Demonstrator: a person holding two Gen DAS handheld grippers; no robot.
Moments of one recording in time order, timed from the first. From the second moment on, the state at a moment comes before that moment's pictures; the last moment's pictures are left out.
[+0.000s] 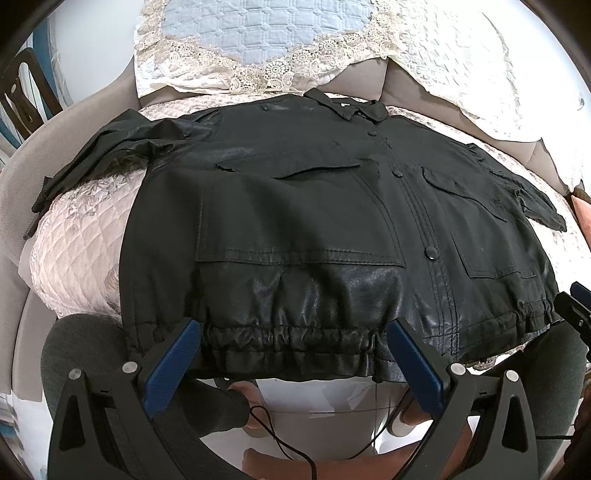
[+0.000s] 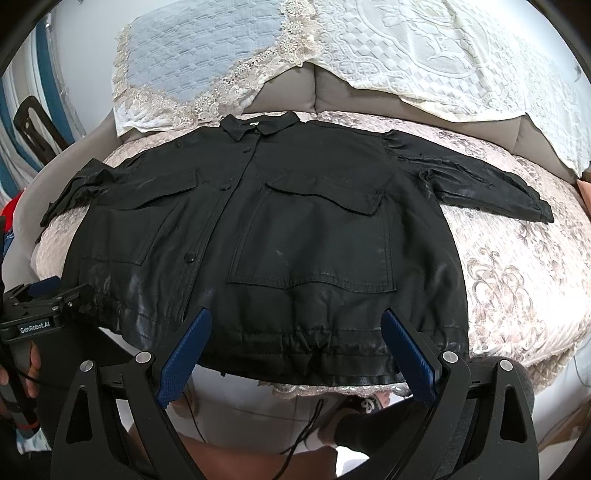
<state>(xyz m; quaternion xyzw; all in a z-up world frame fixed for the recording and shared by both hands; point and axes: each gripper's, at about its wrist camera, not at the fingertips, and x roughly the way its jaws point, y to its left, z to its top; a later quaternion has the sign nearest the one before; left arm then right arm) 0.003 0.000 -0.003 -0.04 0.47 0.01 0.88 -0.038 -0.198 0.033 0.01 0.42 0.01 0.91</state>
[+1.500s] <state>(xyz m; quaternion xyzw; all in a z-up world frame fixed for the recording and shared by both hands) 0.001 0.006 -0.001 -0.04 0.47 0.02 0.88 -0.035 -0.184 0.034 0.01 0.41 0.04 0.91</state>
